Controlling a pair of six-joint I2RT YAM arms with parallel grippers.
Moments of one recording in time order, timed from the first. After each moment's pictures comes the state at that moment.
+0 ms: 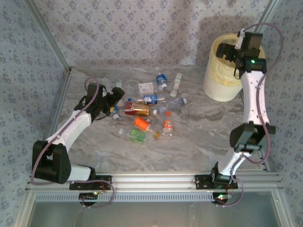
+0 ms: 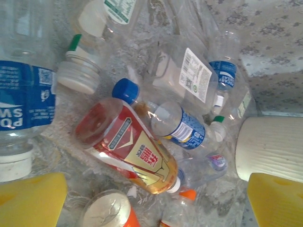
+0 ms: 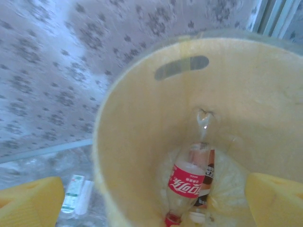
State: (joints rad) left arm -0.24 1.35 0.96 -0.32 0.23 -1.03; right arm -0.12 1.68 1.94 -0.70 -0.04 0.12
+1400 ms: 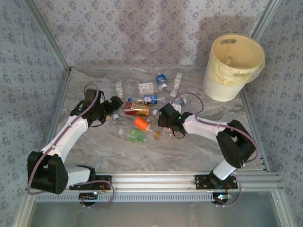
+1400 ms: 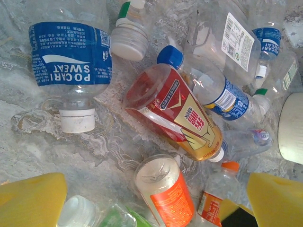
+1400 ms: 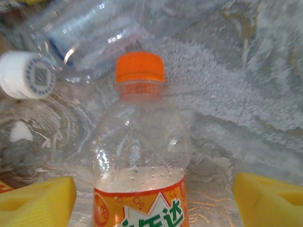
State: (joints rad) left arm -0.24 1.24 0.91 -0.50 0.22 -0.90; right arm 0.74 1.62 0.94 -0.39 0.28 0.79
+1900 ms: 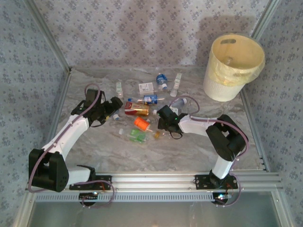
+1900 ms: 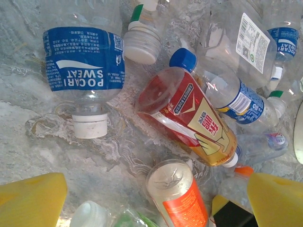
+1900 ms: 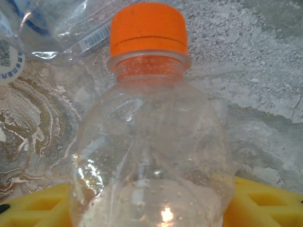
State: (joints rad) left arm -0.24 1.26 0.91 -0.51 0.18 -0.87; right arm 0.73 1.73 0.93 -0.29 0.22 0.81
